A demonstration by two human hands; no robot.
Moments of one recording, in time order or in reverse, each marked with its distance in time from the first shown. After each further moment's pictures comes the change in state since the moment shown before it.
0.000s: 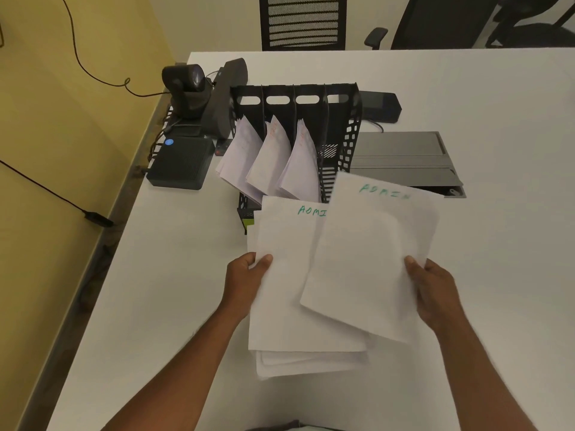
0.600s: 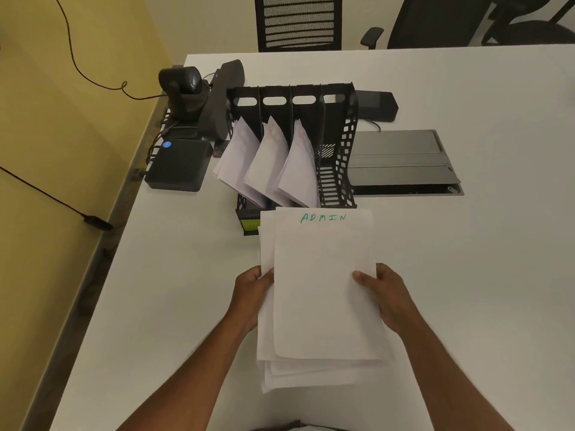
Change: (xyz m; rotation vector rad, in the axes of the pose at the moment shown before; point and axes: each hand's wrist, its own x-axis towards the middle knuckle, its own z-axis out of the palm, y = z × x) left_hand -0.015 -0.013 0.010 -0.140 -0.086 -0.222; right_hand -0.014 0.034 0.051 -0.141 -0.187 0.167
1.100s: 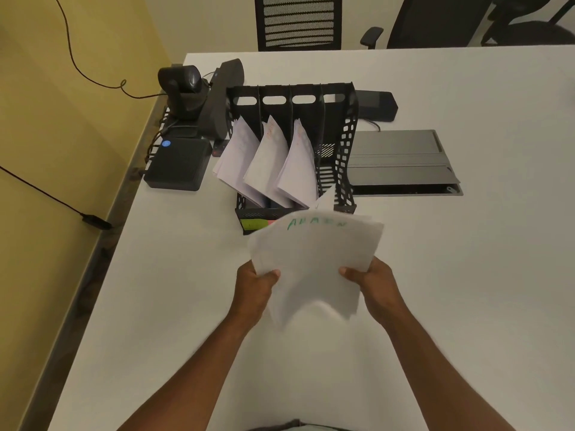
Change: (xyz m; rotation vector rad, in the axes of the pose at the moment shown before) left_hand -0.013 0.016 0.011 0.062 0.066 0.239; right_hand -0.010 -0.022 0.032 -0.013 -0.058 -0.160
